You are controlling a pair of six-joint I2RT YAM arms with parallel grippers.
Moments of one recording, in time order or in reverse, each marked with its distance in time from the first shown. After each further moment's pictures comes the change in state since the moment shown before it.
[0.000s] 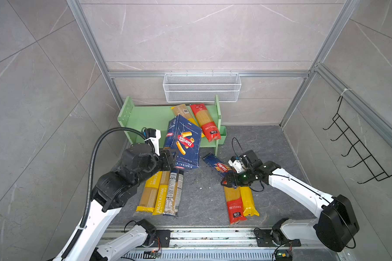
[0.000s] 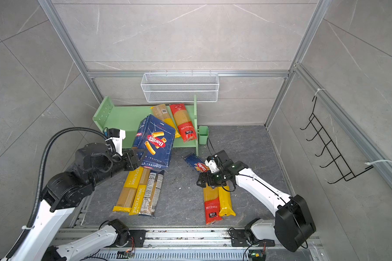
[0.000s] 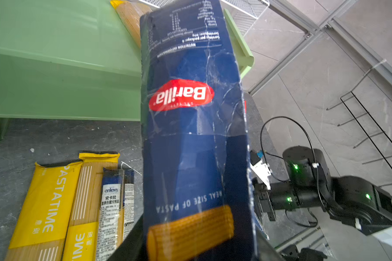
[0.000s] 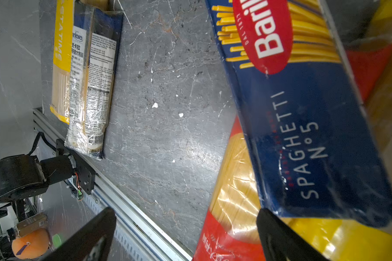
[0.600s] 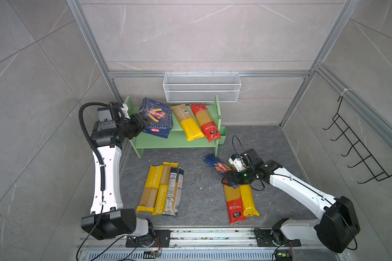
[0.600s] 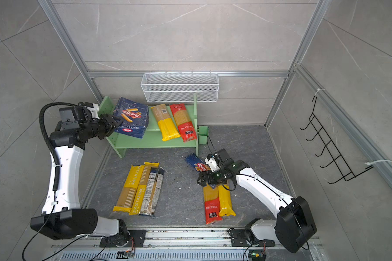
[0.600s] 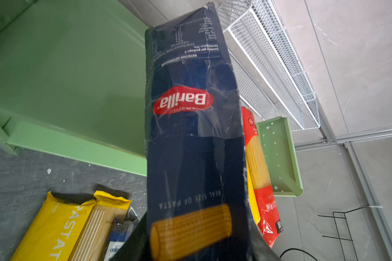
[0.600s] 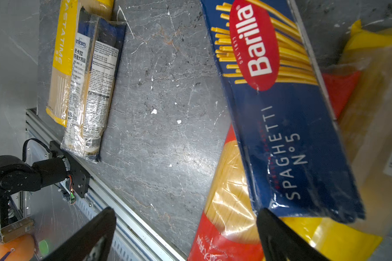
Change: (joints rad) left arm 0.739 0.488 0.261 0.113 0.606 -0.049; right arm 0.000 -0.010 0.021 -0.020 0.042 -0.027
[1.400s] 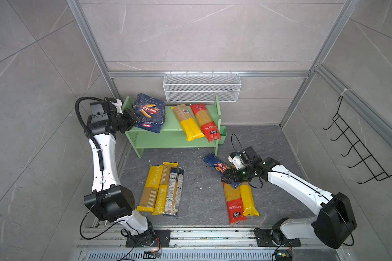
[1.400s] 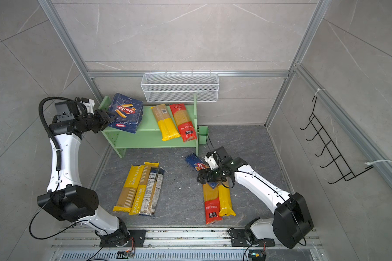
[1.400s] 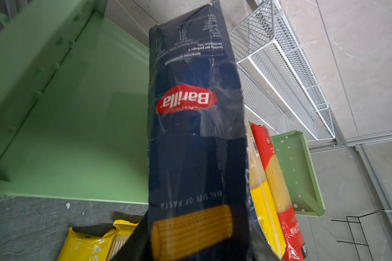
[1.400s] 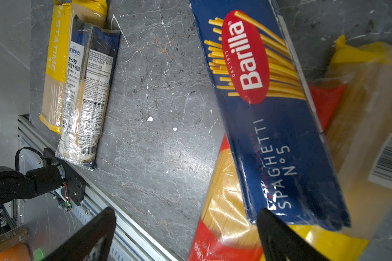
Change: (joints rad) left arm 0.095 0.182 0.158 -0.032 0.046 0.164; right arm 0.000 0.042 0.050 -0.011 0.027 0.004
